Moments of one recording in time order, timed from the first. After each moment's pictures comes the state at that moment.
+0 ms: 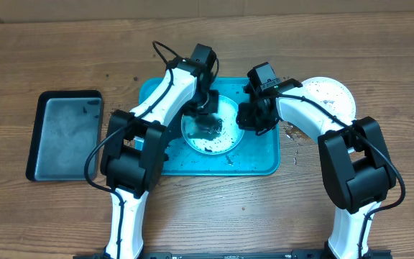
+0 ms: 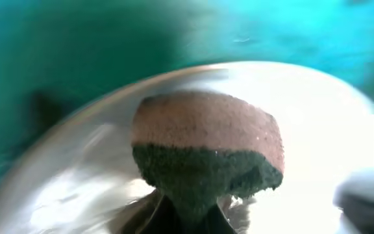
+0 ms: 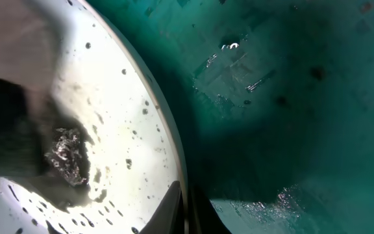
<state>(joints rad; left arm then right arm) -0.40 2.24 1.74 -0.92 0.18 -0.31 0.39 2.06 1.38 -0.68 -0.29 0.39</state>
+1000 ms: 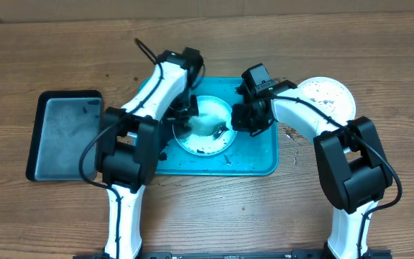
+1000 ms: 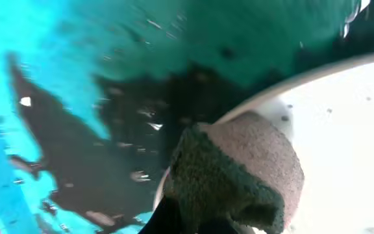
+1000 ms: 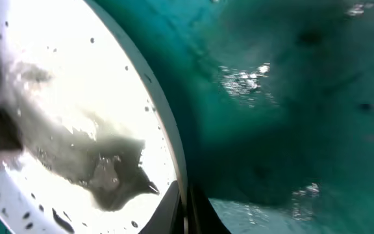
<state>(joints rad) -0.31 2.27 1.81 -1.25 -0.10 -0.49 0.42 2.07 1.39 -0.66 -0.34 0.39</state>
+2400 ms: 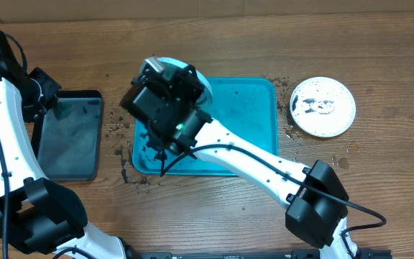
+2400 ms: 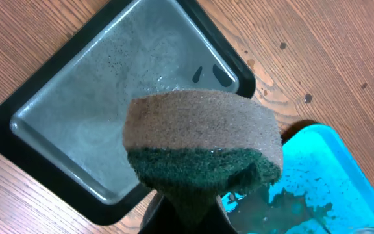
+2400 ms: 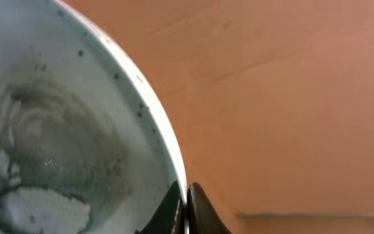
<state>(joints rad) 0.44 1.82 1.84 -1.28 0.06 -0.45 0.98 2.08 1.90 -0.61 1.12 -0.39</state>
